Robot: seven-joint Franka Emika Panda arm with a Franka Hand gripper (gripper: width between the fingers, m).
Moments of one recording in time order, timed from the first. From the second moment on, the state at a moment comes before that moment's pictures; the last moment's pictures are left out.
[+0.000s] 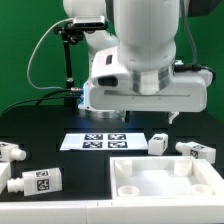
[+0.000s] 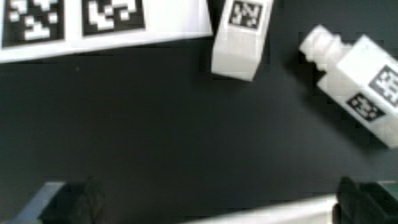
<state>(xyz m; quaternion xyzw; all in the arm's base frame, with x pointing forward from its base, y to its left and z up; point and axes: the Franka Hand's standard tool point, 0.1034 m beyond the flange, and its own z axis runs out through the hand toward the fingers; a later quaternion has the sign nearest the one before) 0.496 0.050 0.091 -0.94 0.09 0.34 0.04</state>
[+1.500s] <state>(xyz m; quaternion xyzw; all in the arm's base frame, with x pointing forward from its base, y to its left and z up) 0.415 0.073 0.021 -0.86 0.23 0.46 0.08</state>
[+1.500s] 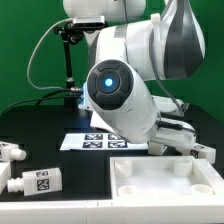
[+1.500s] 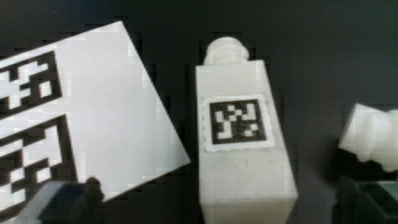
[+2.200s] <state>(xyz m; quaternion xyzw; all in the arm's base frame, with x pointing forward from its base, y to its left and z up) 0.406 0.080 0.013 -0.86 0.23 0.46 0.08</state>
